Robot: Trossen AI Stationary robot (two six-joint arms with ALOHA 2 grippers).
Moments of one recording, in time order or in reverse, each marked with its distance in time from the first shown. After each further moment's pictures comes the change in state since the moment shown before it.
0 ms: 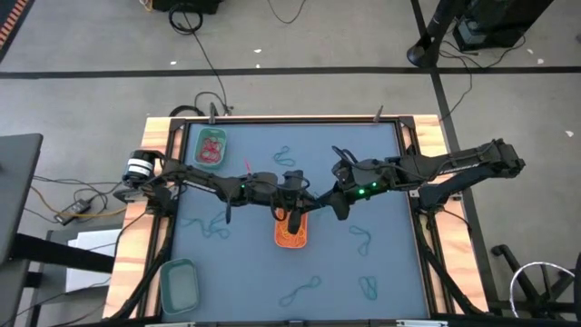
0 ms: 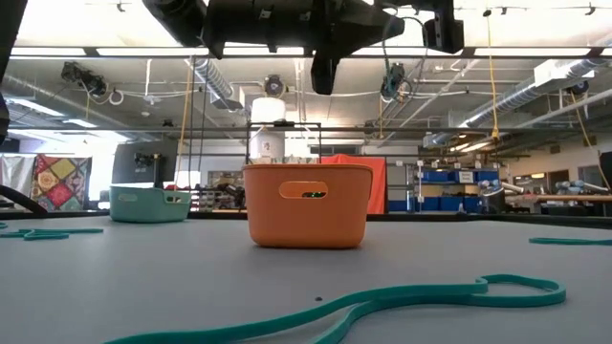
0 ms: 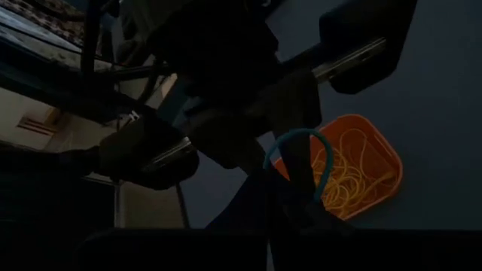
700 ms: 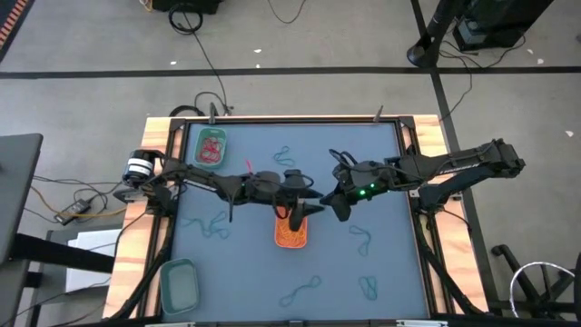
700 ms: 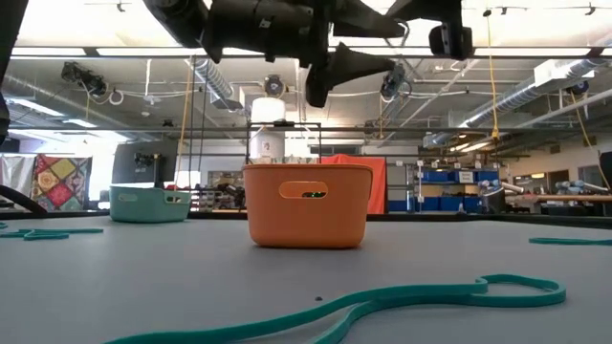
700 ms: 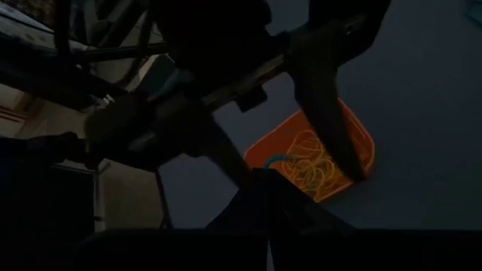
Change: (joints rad) left arm 0.013 0.000 0.000 -0.074 -0.017 -0.030; right arm -0.002 -0.001 0.000 -0.084 -0.002 -0.019
